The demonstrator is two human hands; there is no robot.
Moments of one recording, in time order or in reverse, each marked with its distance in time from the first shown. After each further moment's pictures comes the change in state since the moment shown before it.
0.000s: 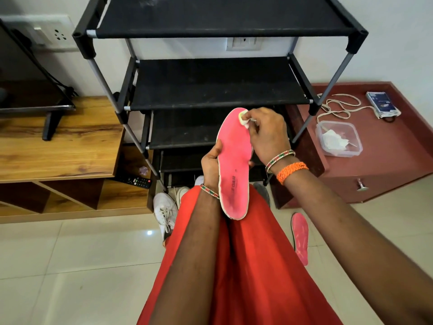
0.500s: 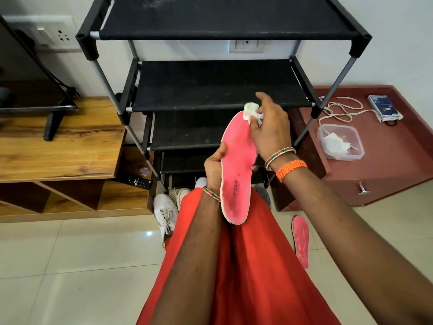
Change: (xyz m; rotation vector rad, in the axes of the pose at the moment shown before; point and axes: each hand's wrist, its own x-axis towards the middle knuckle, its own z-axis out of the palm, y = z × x) left_hand 0.002 -0.002 0.004 -0.040 -0.026 -0.035; right_hand 0.014 -0.007 -0.001 -0.015 0.021 0.170
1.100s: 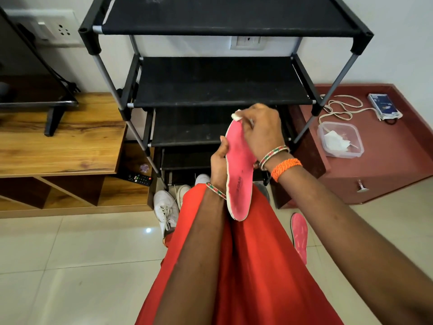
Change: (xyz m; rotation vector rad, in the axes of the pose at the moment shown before) left_hand 0.003 -0.003 0.000 0.054 0.003 0.097; right_hand -0.007 -0.007 0.009 0.111 -0.043 -0.149
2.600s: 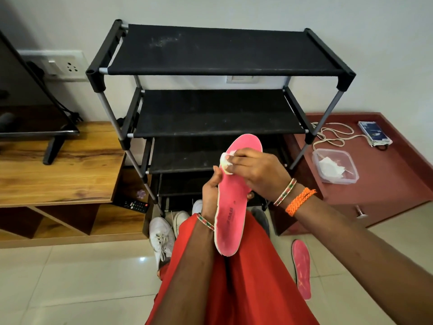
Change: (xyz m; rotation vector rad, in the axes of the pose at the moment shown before) left_hand 0.001 0.005 -0.008 -0.036 -0.096 -0.045; right_hand -0.013 0.009 -0.025 -0.264 -0.181 -0.769
